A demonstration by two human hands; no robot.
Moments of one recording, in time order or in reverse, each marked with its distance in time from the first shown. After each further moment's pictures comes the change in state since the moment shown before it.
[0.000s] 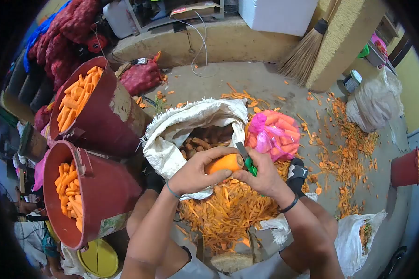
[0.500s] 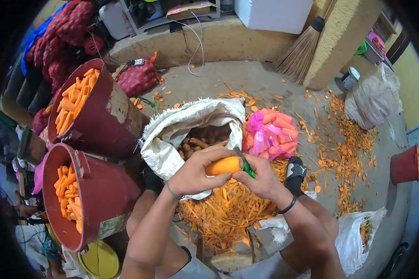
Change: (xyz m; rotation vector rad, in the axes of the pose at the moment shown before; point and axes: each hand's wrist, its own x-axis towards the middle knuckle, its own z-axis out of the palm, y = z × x) left_hand 0.009 -0.001 -0.001 0.419 0.002 0.266; right_hand -0.009 0.008 0.002 0.015 0.003 -0.010
